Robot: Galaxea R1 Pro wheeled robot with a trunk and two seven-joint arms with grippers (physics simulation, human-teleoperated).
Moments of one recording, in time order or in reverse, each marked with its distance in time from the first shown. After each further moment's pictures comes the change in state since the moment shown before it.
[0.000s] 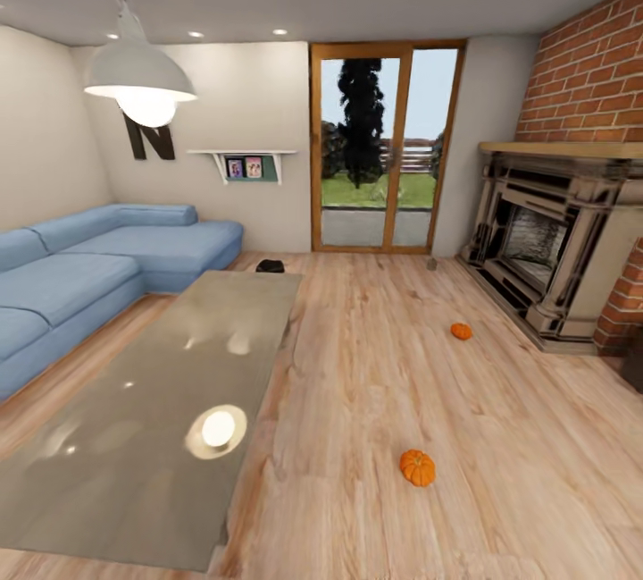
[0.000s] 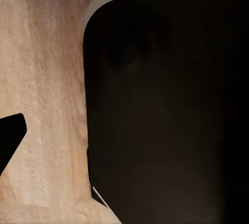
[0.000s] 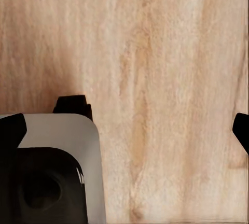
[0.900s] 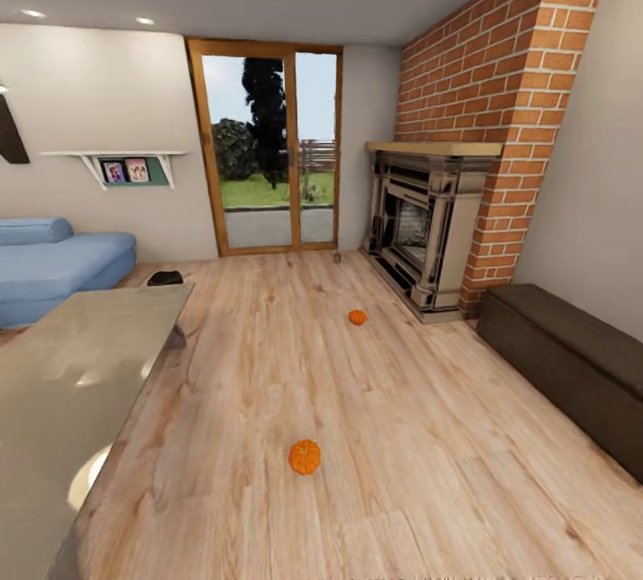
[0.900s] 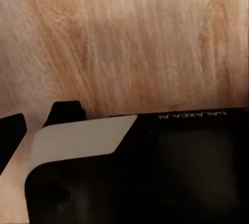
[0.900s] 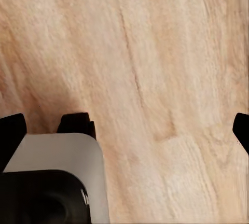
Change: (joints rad) left arm -0.267 -0.127 -0.006 -0.169 0.000 0.343 -0.003; right arm -0.002 -0.003 0.000 -0.052 -0.033 0.011 0.000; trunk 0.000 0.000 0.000
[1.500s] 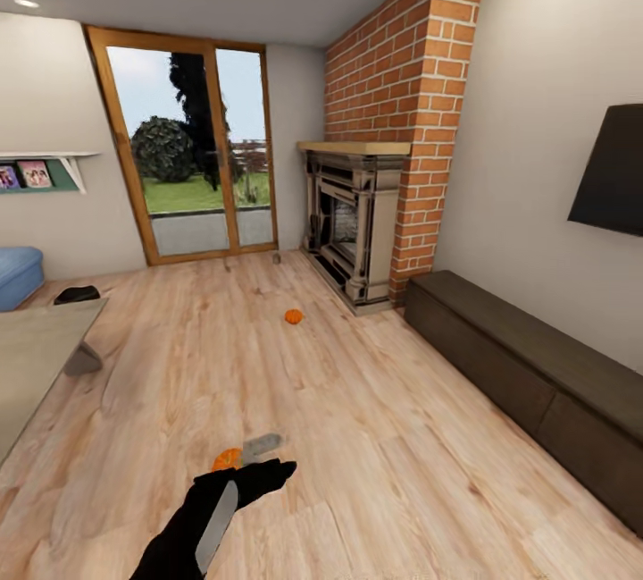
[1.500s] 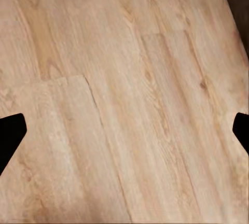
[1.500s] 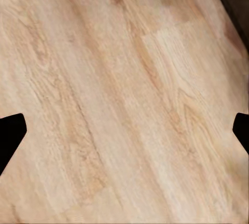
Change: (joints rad) left arm -0.130 0.000 -0.006 -0.611 0.285 0.191 -0.118; right arm 0.001 -0.205 0.002 -0.165 -0.018 -0.199 0.032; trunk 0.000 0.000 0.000
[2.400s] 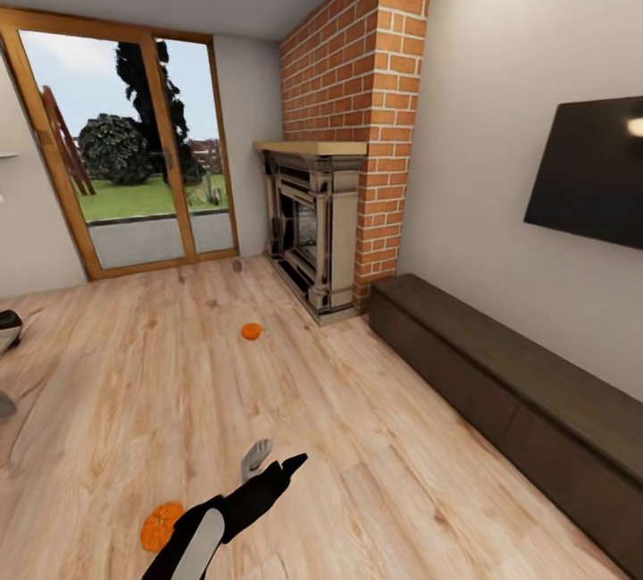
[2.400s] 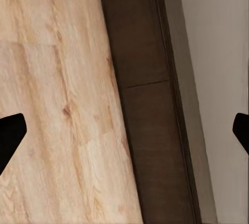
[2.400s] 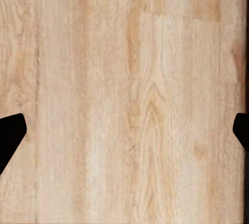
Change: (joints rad) left arm 0.069 0.029 0.011 0.057 0.420 -0.099 -0.276; right arm 0.019 -0.122 0.032 0.250 0.413 -0.284 0.175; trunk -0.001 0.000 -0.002
